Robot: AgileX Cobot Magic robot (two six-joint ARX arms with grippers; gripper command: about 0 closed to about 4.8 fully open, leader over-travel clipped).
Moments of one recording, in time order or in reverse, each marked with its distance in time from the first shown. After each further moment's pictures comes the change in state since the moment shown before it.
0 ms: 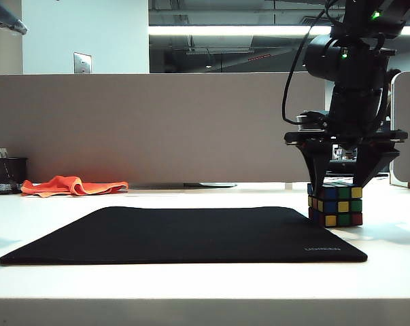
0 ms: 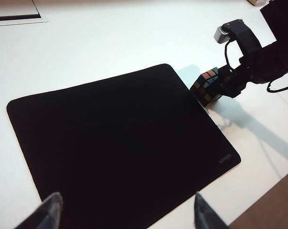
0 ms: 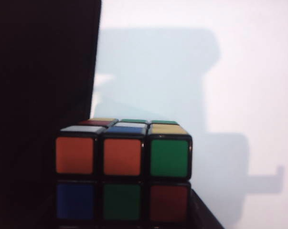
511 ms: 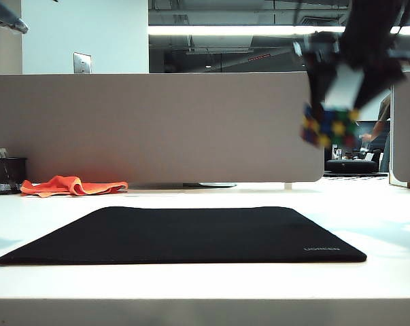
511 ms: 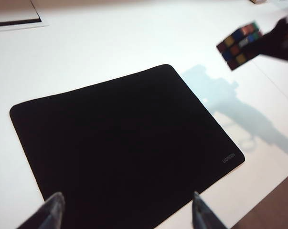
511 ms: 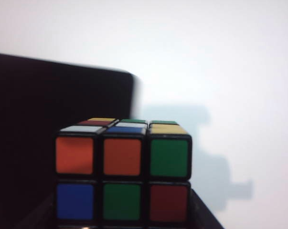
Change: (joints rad) left arm 0.000 0.000 0.000 0.004 -0.003 0.031; right arm 0.039 -0.291 0.022 -0.016 -0.047 -0.015
